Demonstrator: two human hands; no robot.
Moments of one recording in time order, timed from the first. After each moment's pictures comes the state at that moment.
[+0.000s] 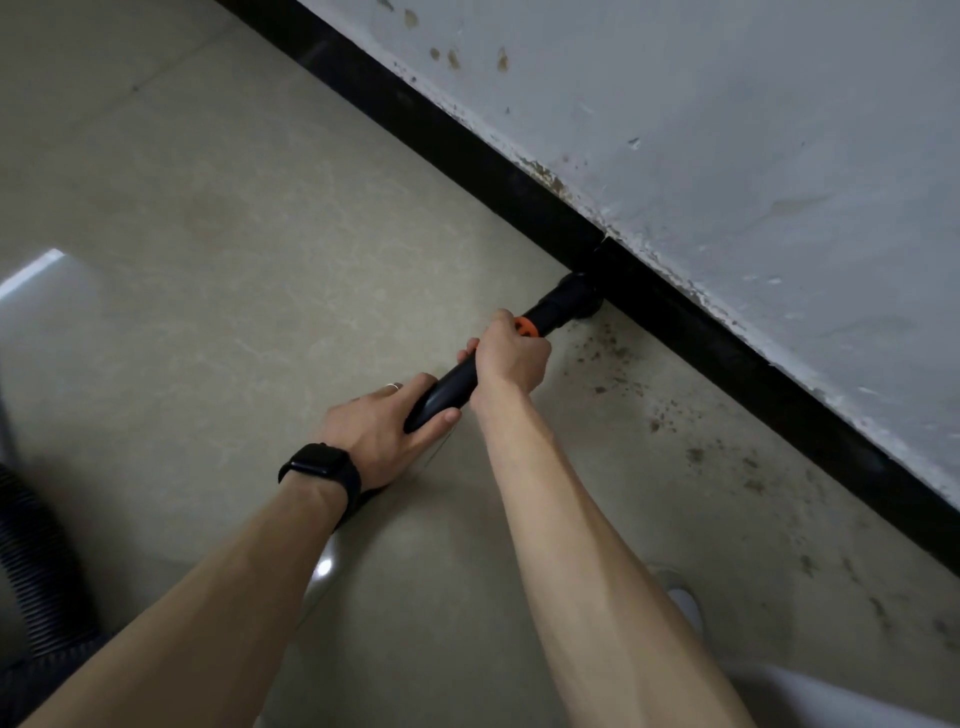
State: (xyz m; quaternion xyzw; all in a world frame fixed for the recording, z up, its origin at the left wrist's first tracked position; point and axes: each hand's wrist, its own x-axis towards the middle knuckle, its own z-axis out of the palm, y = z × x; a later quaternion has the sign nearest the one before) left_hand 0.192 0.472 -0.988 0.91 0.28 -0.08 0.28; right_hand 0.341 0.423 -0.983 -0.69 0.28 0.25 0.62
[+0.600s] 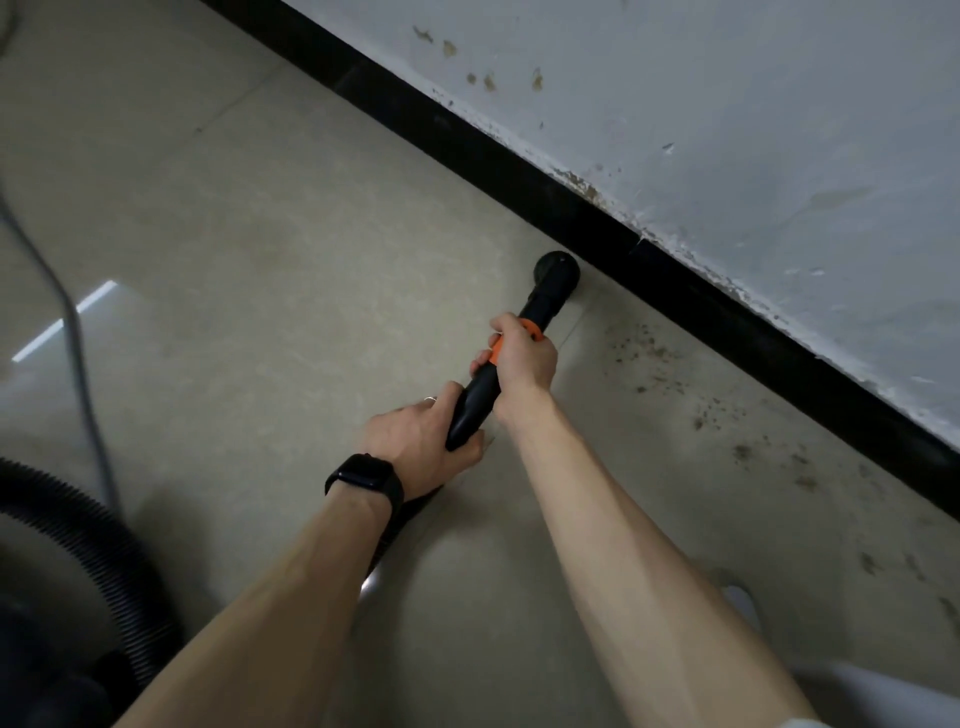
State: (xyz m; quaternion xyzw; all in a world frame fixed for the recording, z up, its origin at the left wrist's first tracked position) left_hand 0.181 0.473 -0.975 0.93 0.28 -0.12 0.21; right_hand 0.316 0.436 -0.975 -0.59 0.24 0.36 0.68
